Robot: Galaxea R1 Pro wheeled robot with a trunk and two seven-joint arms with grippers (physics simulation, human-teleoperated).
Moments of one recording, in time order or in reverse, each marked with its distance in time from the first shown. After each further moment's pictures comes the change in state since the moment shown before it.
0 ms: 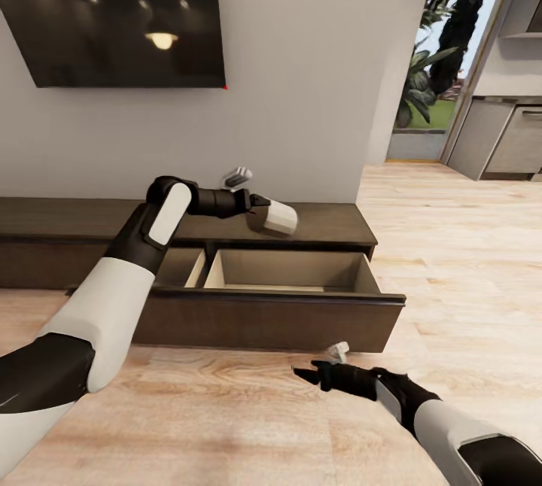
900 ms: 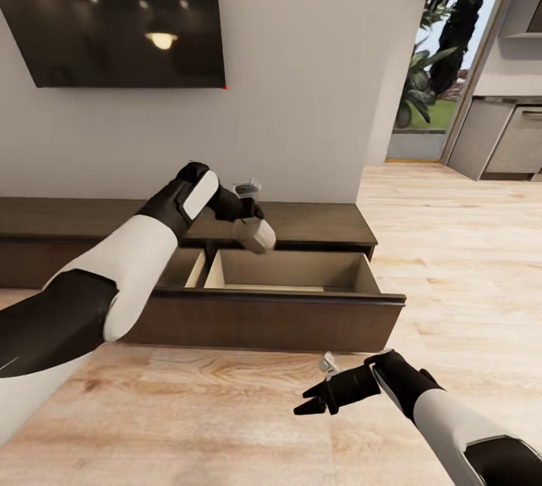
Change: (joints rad) left arm -0.235 -0.100 -0.063 0.461 -0.153 0.011 0.195; right arm 0.000 -0.011 0.011 -0.165 0.406 0.309 0.377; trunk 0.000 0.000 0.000
